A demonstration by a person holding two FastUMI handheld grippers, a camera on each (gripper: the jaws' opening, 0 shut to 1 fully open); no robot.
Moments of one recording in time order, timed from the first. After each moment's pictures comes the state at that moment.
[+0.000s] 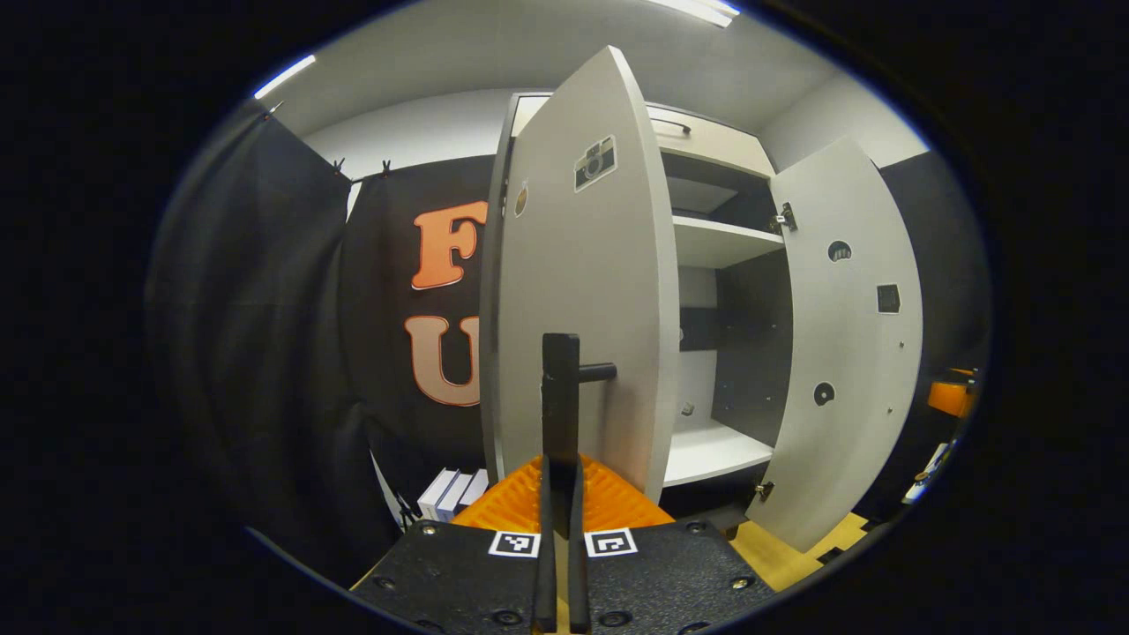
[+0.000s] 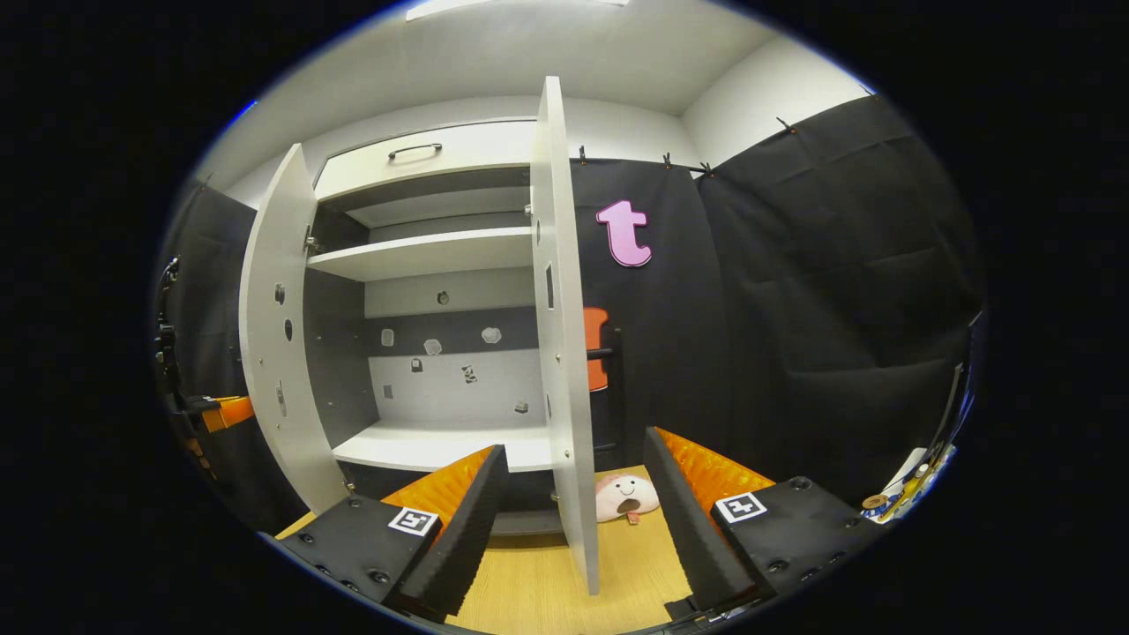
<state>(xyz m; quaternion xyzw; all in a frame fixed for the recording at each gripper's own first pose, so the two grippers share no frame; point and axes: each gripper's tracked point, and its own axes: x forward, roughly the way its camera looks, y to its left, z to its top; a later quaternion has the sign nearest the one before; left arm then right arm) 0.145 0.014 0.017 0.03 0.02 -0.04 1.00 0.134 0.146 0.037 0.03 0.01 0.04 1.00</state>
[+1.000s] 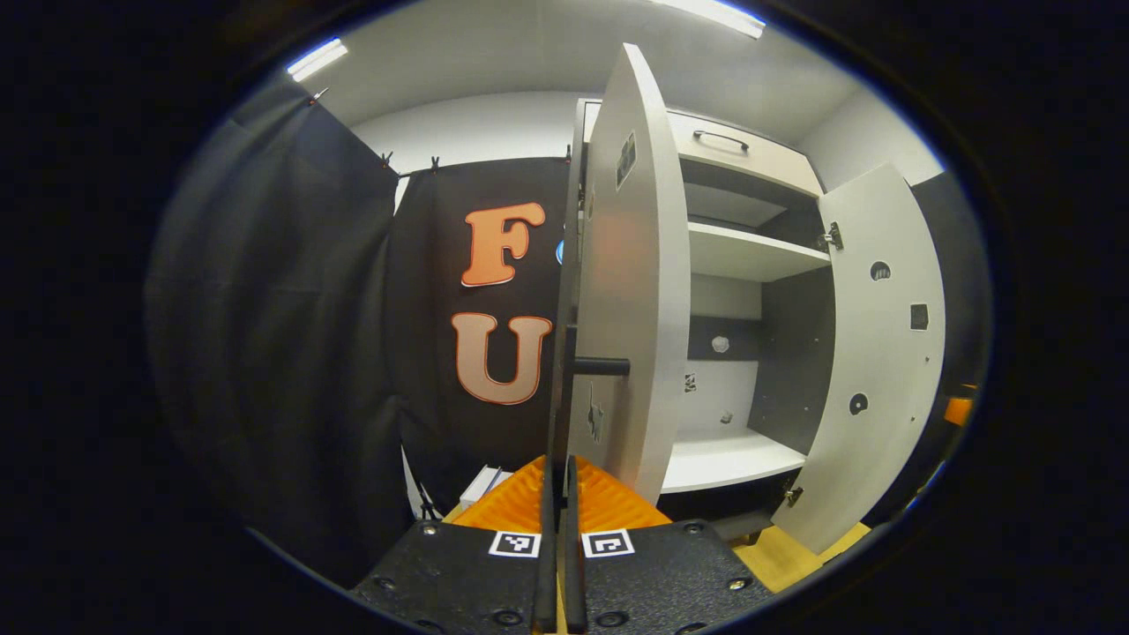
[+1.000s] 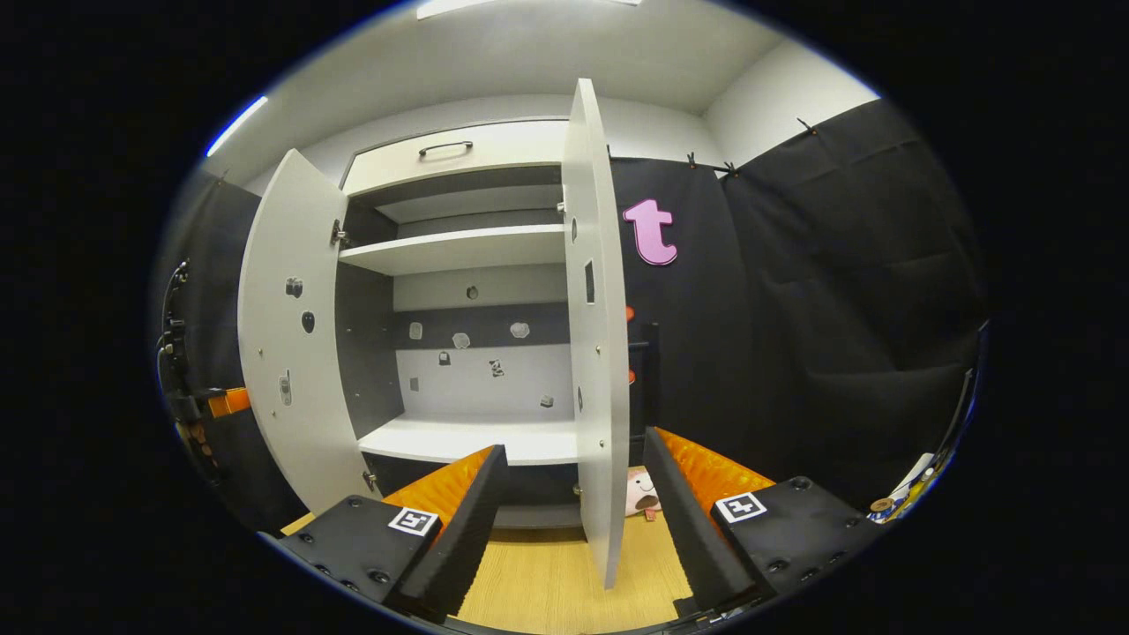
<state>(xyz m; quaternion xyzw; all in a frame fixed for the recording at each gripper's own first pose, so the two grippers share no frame) 0.137 0.089 0.018 0.01 0.01 0.02 1.00 0.117 0.169 0.033 0.01 0.02 0.08 1.00</state>
